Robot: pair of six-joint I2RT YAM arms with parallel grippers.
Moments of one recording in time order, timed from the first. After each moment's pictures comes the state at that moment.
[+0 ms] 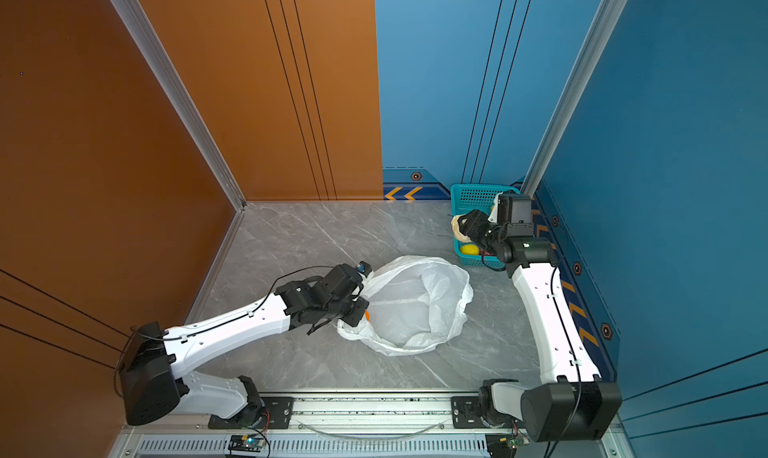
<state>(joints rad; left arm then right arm) -0.90 1.40 1.06 -0.62 -0.07 -0.32 -0.02 1.32 1.36 -0.69 -0.23 0.62</state>
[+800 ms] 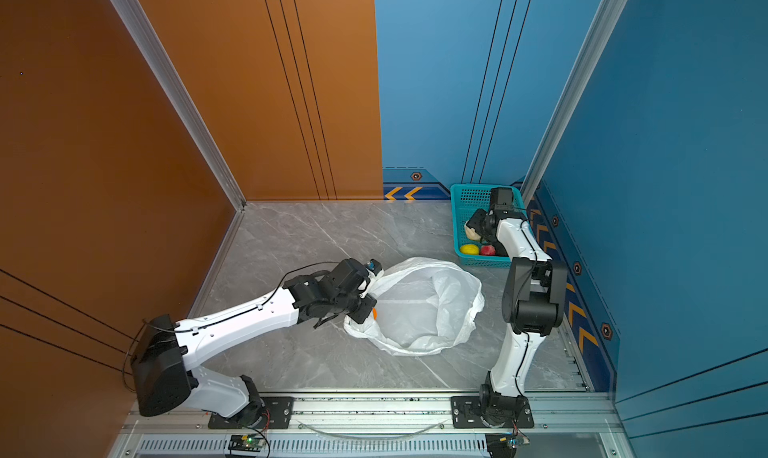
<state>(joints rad) -0.90 1.46 1.12 -0.61 -0.01 -0.26 -0.11 1.95 1.58 -0.53 -0.11 0.54</state>
